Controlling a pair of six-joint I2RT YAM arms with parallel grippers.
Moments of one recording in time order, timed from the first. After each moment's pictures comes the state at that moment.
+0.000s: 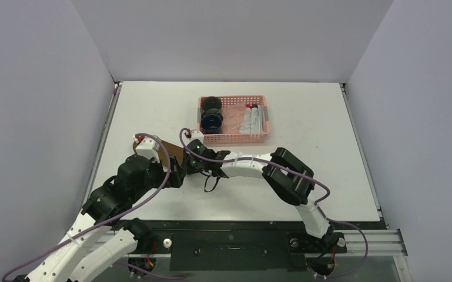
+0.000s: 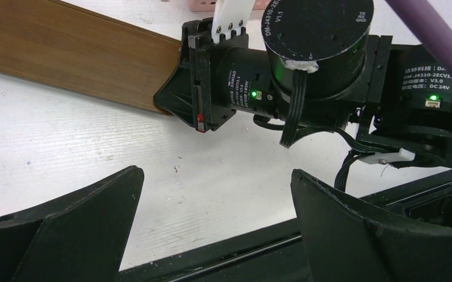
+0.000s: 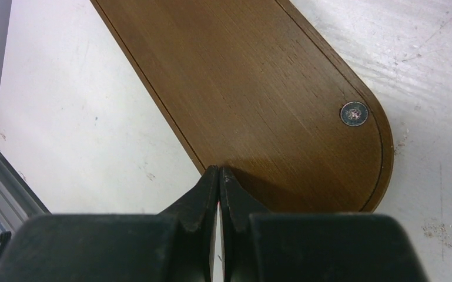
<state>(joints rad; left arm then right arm) -0.65 0.59 0.81 -0.77 -0.20 -0.51 1.03 2.13 1.44 0.01 0.06 0.72</state>
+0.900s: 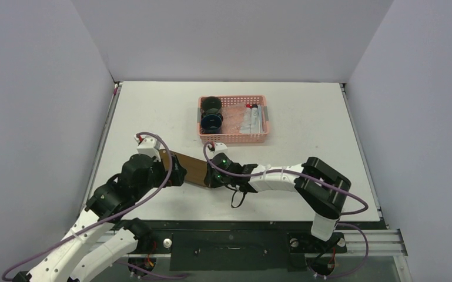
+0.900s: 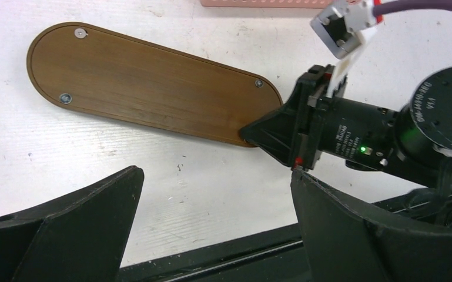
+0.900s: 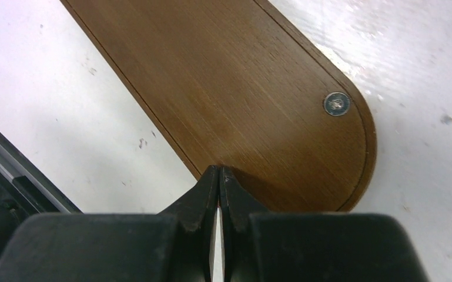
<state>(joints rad) -0.65 0.61 0.80 -0.77 -0.23 -0.54 1.04 1.81 1.00 0.08 0.07 0.69</state>
